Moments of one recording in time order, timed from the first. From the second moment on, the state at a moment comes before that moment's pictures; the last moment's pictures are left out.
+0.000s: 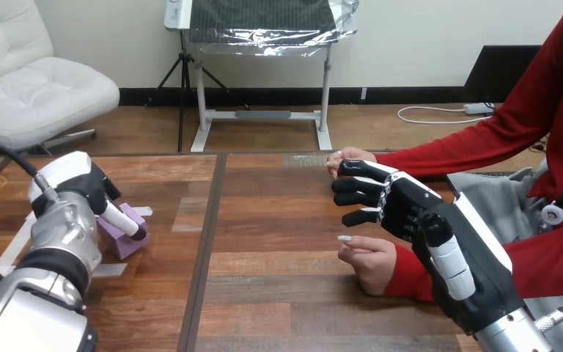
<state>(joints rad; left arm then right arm) -0.90 0.42 -0.37 1.34 0.54 0.17 0.08 0.18 -0.24 0.00 -0.11 0.19 -0.37 0.45</state>
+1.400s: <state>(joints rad) -0.90 0.41 -0.37 1.32 0.54 0.19 0.05 0.18 -0.24 0.00 -0.11 0.19 -0.37 0.45</state>
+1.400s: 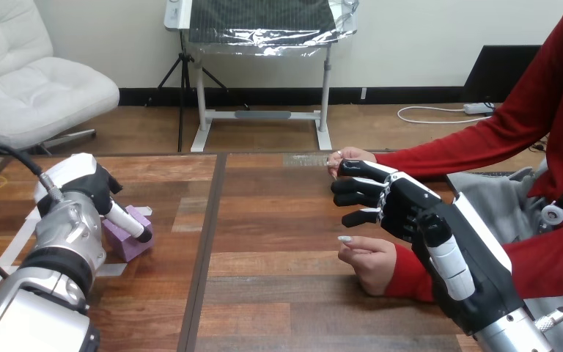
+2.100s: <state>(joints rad) -0.90 0.41 -0.34 1.25 0.50 0.18 0.00 0.18 -0.24 0.00 -0.11 0.19 -0.37 0.45</state>
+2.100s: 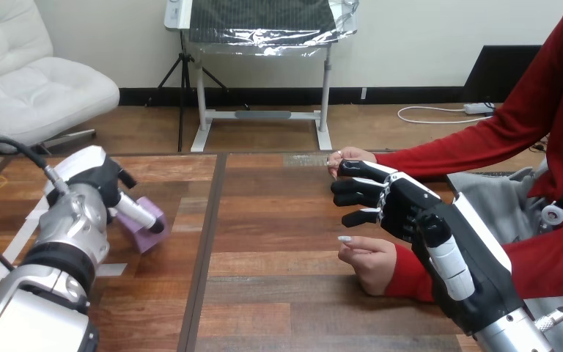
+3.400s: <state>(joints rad) -0.77 0.41 -0.13 0.87 0.27 0.17 -0.02 0.18 -0.24 0.00 -0.11 0.16 -0.36 0.43</state>
